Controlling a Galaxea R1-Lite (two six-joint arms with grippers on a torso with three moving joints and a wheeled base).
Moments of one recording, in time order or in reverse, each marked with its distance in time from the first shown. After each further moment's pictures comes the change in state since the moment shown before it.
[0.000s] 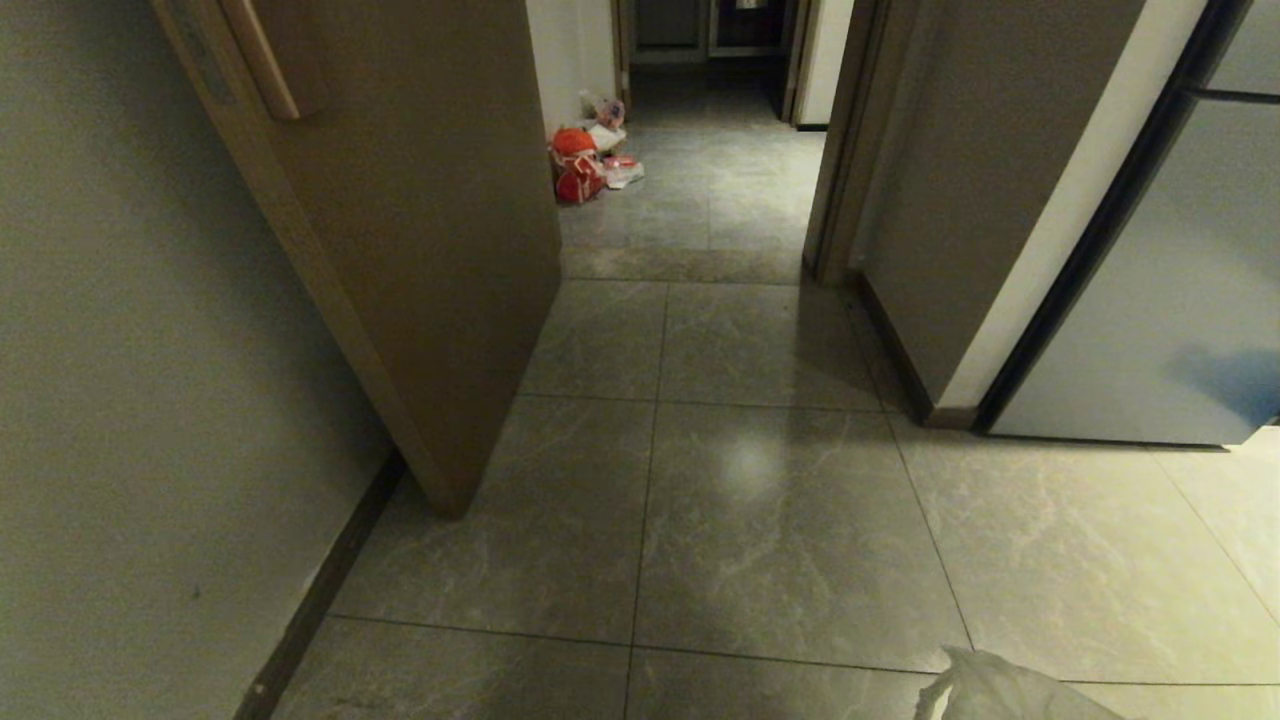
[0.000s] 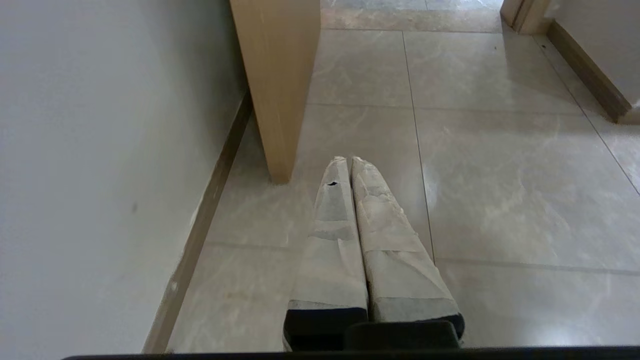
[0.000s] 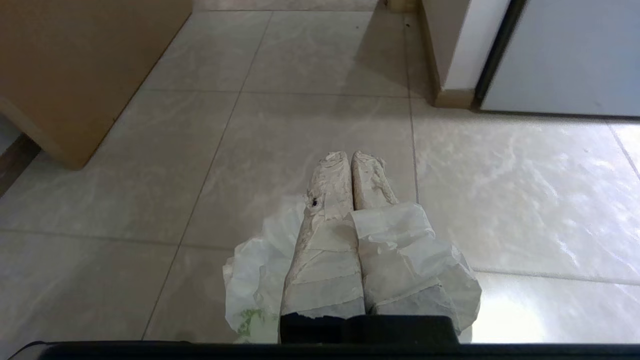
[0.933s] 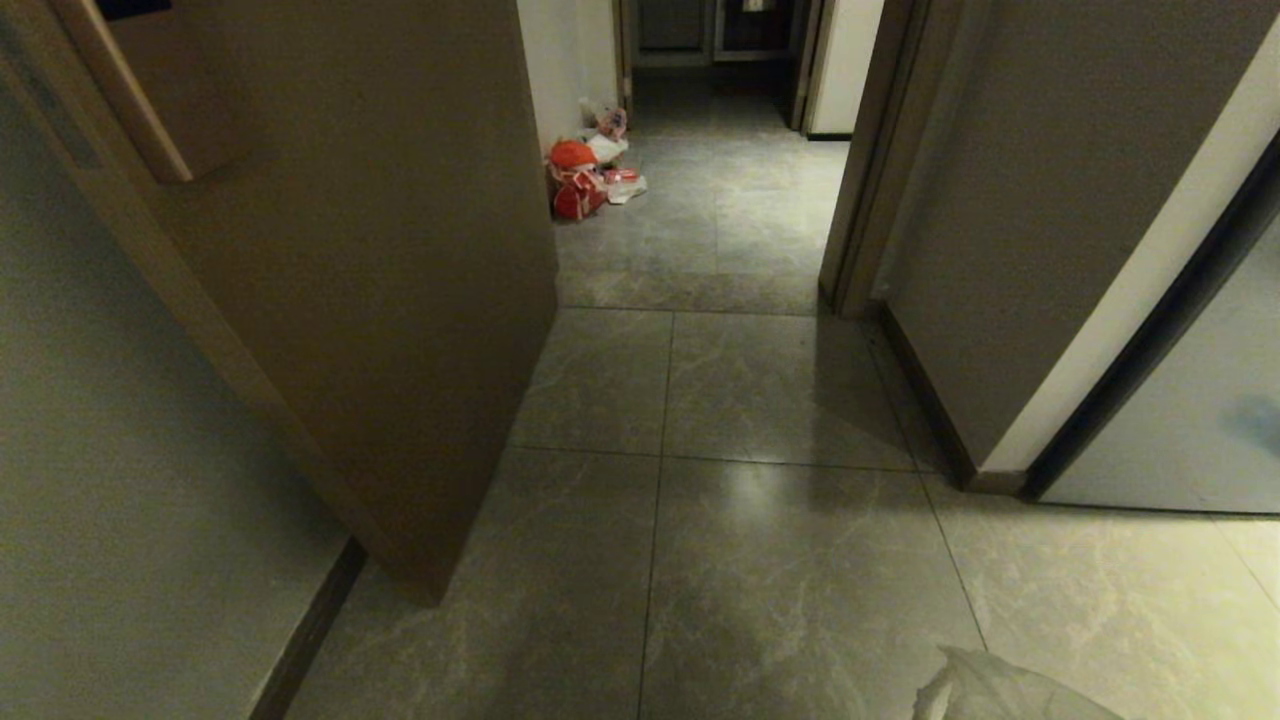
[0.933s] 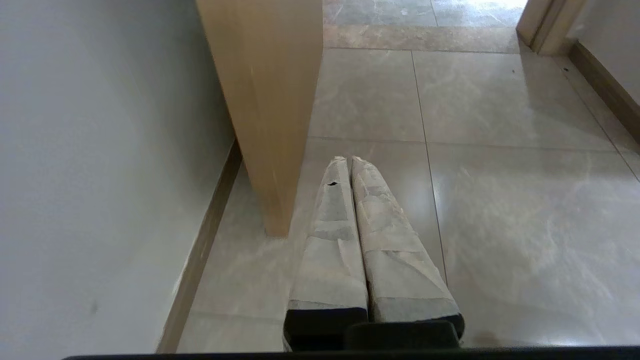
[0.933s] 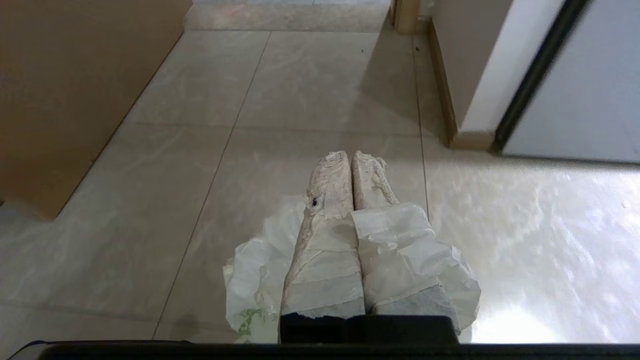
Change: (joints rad) left arm 0.000 0.000 0.000 0.000 0.000 0.000; right arm 0.001 0.000 0.000 0.001 0.000 0.000
